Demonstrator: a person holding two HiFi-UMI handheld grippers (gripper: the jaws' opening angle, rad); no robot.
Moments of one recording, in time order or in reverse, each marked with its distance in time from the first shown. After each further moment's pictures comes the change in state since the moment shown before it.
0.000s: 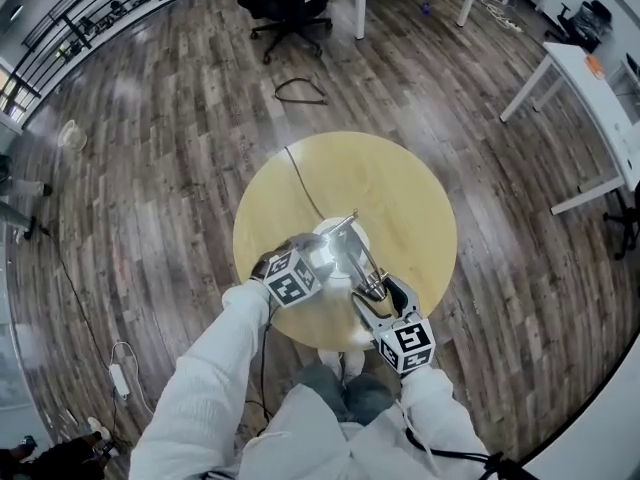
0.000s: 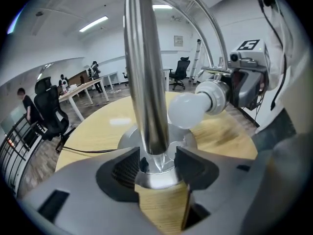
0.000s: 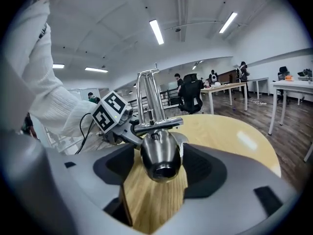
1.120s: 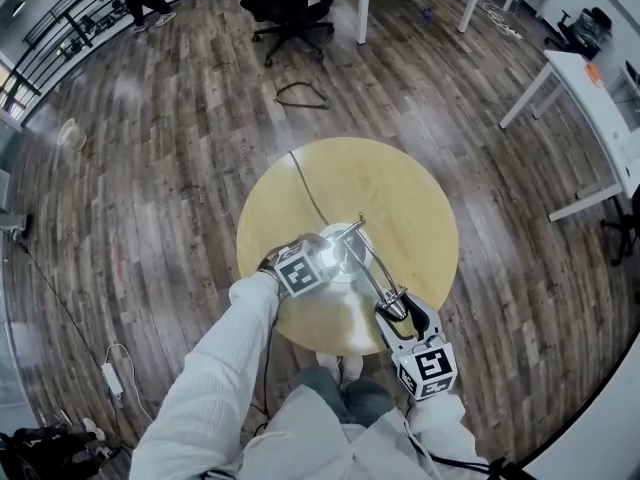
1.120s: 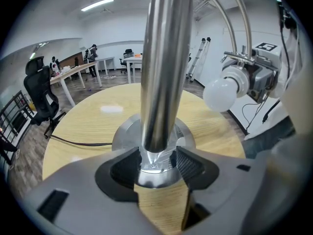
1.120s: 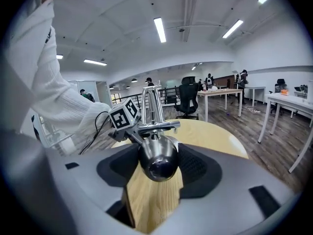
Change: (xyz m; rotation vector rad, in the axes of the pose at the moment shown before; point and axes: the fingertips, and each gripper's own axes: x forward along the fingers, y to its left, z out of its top) left arm 0.007 0.001 -0.001 -0.077 0.099 -0.136; right arm -0.053 0.003 0.028 -0.063 0.043 -0.065
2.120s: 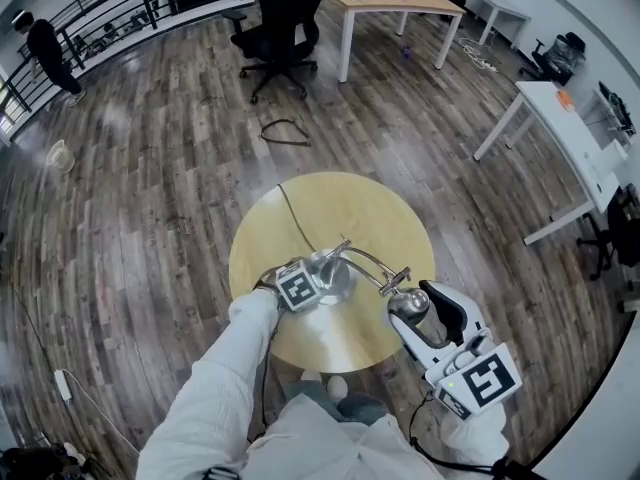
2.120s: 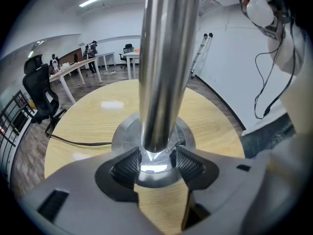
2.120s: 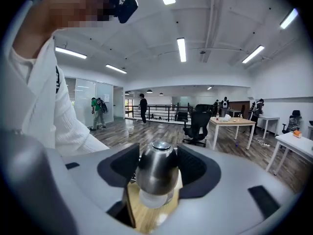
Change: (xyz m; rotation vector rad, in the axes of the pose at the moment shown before) left arm 0.001 -0.003 -0.006 0.001 0.050 0.007; right arm -0.089 0.037 0.206 -0.230 -0.158 0.092
